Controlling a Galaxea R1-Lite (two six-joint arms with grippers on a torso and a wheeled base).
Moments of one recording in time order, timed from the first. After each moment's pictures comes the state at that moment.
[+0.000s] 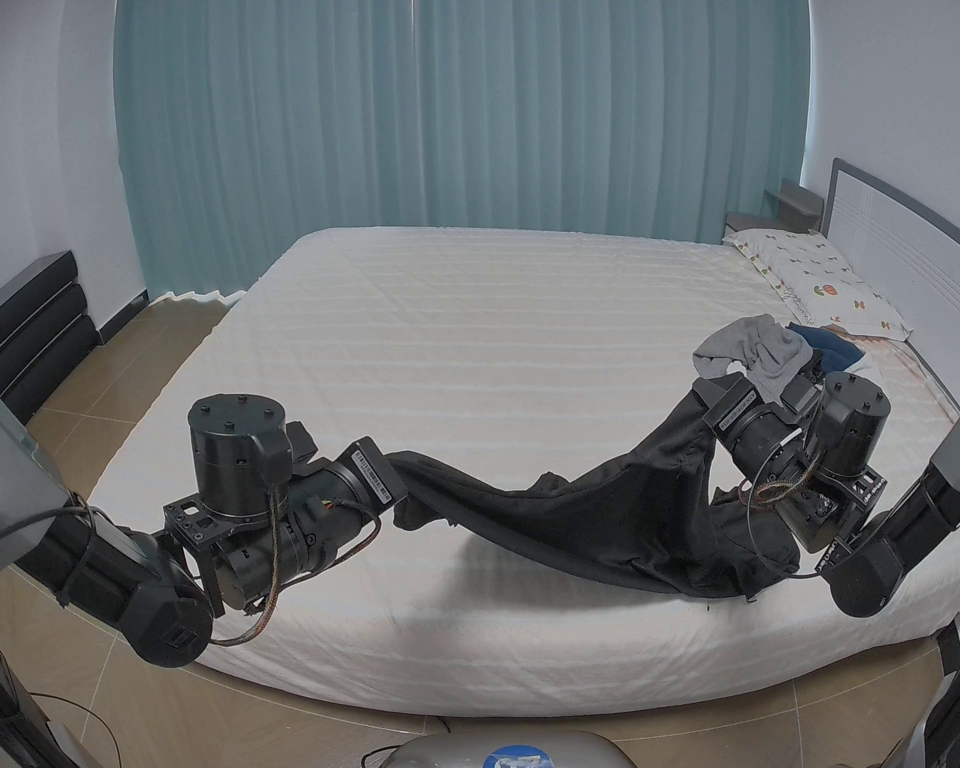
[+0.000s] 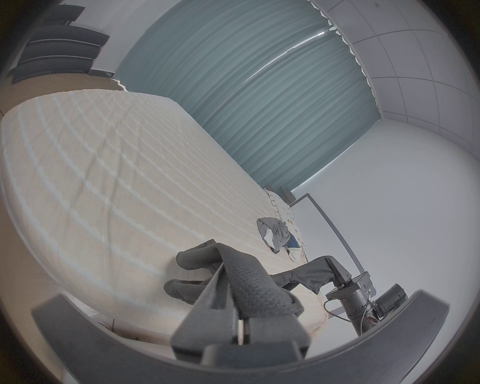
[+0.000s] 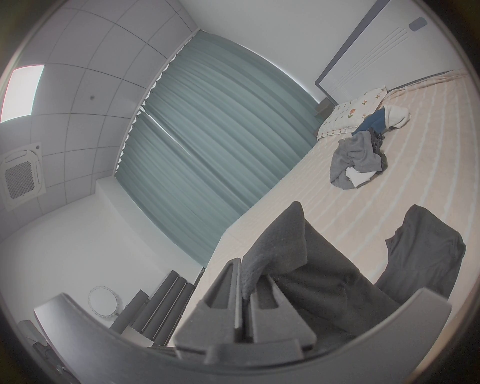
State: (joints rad) left arm -0.58 1.81 -0.61 -0.95 0.05 -0.88; right arm 0.42 1.89 -0.57 -1.35 -0.20 0.79
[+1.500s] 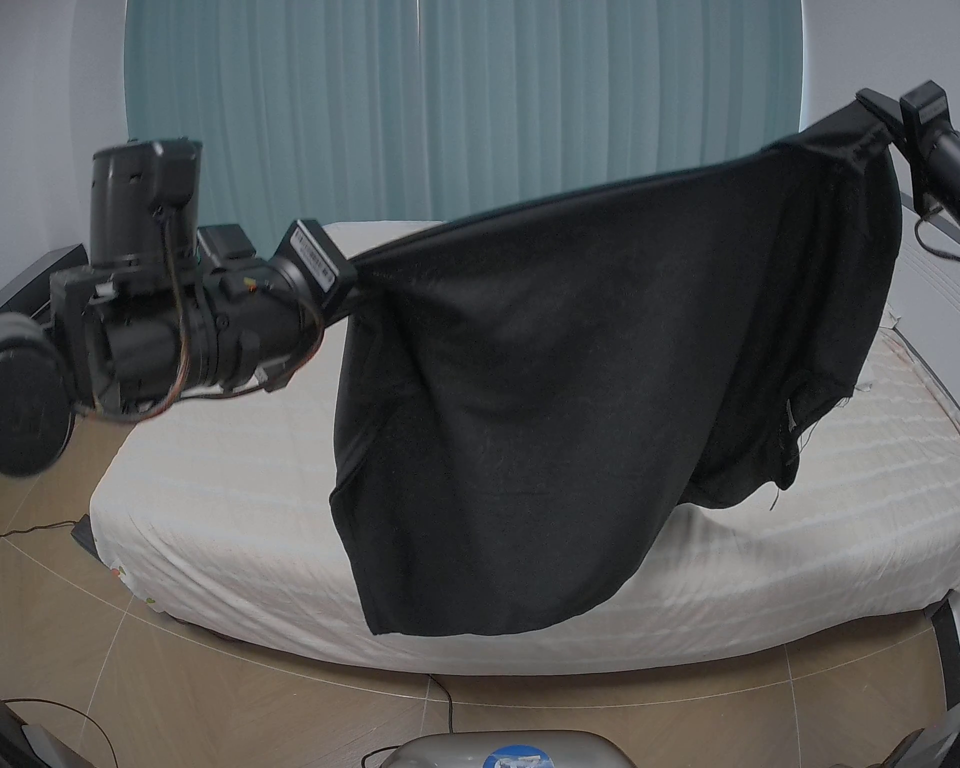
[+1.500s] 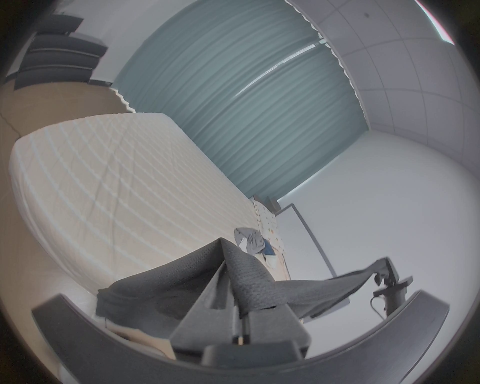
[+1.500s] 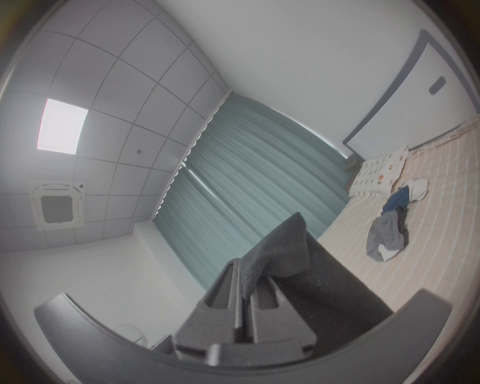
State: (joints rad) left arm -0.51 1.62 -1.26 -0.16 0.01 -0.92; right arm 0.27 1.43 -1.31 -0.51 -0.20 0.76
